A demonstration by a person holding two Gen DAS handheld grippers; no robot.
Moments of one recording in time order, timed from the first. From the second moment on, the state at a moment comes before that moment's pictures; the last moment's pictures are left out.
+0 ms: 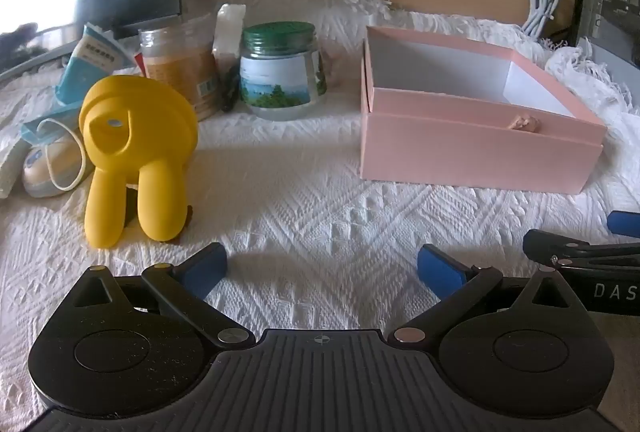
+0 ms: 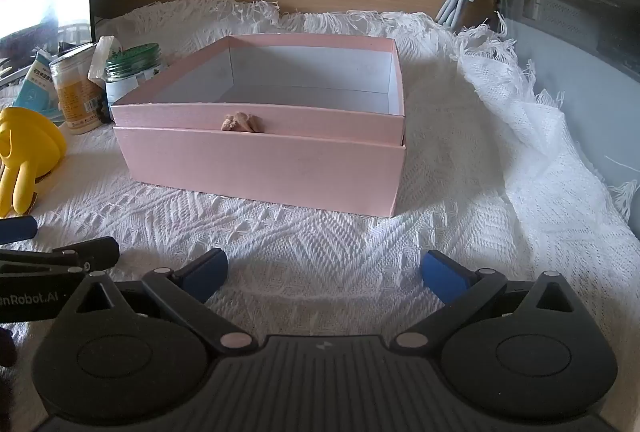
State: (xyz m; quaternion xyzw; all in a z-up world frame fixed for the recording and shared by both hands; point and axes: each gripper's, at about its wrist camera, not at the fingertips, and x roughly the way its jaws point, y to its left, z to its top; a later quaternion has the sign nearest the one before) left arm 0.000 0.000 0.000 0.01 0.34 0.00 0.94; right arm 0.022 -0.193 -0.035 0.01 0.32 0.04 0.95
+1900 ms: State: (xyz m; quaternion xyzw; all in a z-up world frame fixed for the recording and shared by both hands) left arm 0.000 0.000 0.000 0.01 0.34 0.00 0.94; right arm 0.022 -0.193 -0.034 0.01 0.32 0.04 0.95
